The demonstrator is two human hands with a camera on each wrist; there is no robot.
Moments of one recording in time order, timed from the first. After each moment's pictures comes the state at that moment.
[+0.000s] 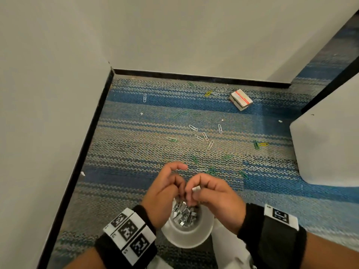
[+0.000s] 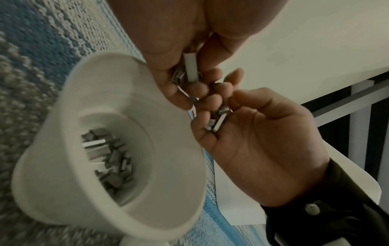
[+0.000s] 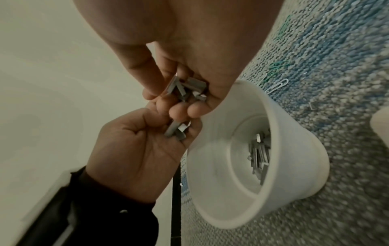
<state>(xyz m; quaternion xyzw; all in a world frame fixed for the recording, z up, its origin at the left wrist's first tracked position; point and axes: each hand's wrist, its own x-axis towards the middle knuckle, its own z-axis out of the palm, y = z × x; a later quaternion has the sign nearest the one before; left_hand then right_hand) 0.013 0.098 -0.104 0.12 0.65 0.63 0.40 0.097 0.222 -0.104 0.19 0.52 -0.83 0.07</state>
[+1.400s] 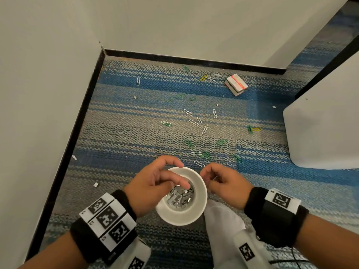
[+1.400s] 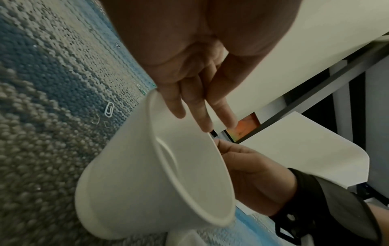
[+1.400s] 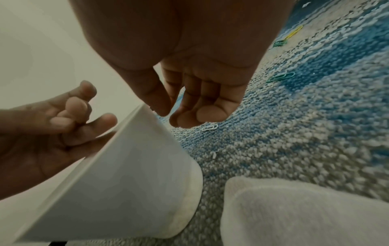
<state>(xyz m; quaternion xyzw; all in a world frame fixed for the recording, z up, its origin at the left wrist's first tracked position) 0.014 0.071 -0.107 0.20 0.63 0.58 0.47 0.132 0.256 -0.140 0.22 0.78 -0.57 0.13</state>
